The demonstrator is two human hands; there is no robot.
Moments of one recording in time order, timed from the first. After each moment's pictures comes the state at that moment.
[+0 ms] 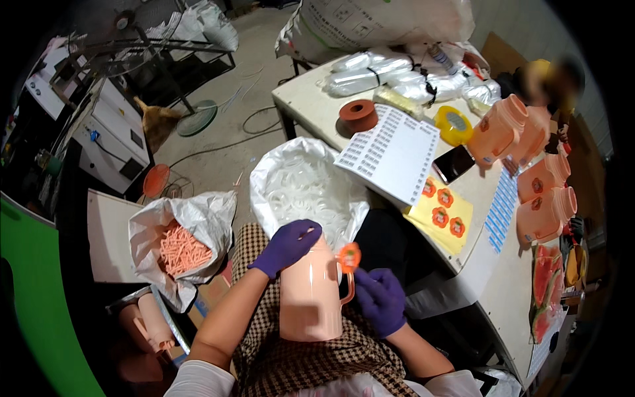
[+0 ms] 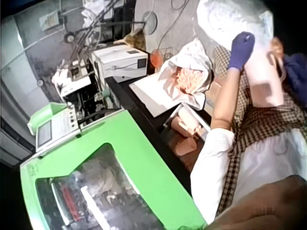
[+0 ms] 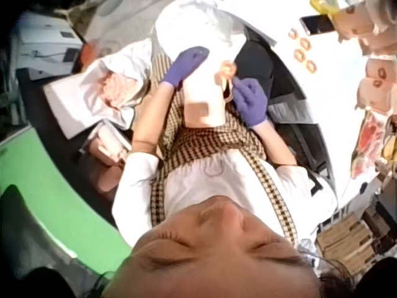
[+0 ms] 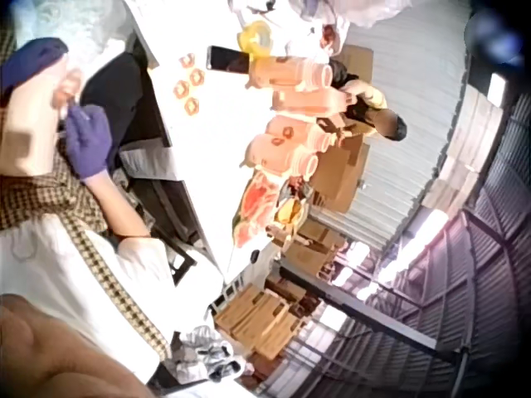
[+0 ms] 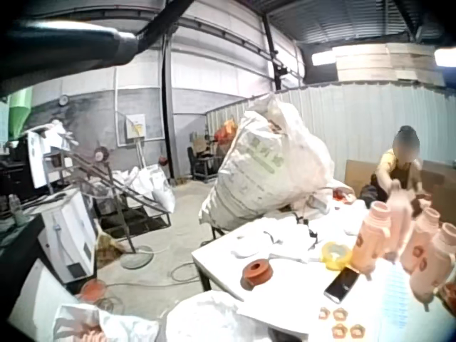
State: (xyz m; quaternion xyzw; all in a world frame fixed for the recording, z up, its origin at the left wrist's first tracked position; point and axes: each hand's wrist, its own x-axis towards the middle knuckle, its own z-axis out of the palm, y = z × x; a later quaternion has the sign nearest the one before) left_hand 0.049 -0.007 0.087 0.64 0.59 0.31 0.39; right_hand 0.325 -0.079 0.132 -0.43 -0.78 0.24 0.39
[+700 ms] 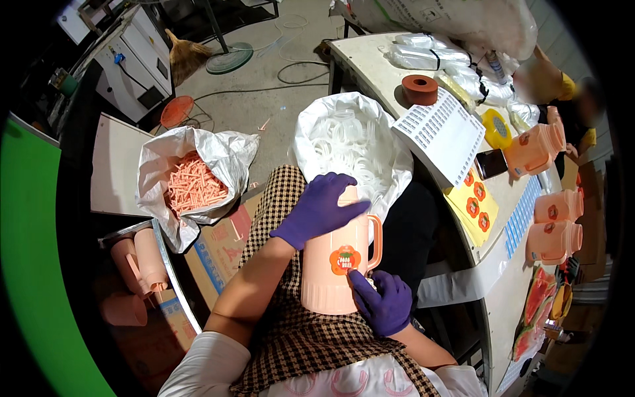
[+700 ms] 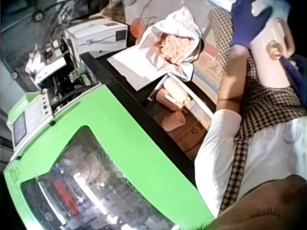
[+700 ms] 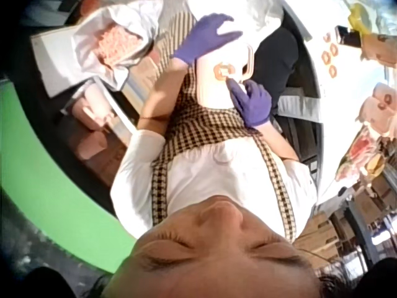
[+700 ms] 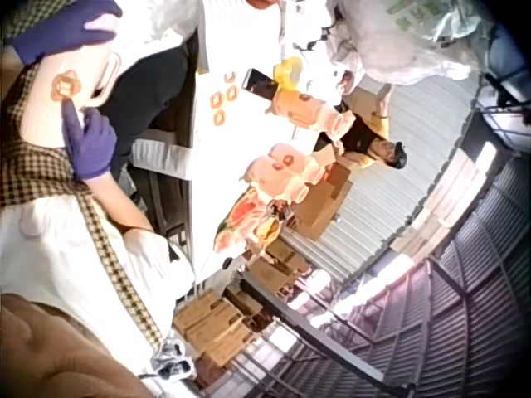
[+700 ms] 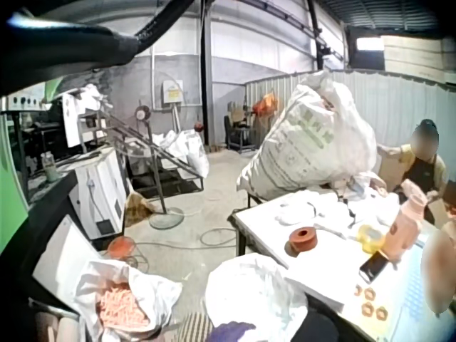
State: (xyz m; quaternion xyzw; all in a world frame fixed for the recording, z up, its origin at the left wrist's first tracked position) left_hand 0.054 -0.052 0.121 0.63 0.62 0.37 0.28; right_hand 0.305 -0.137 0.134 -0.33 -0.91 0.05 0.24
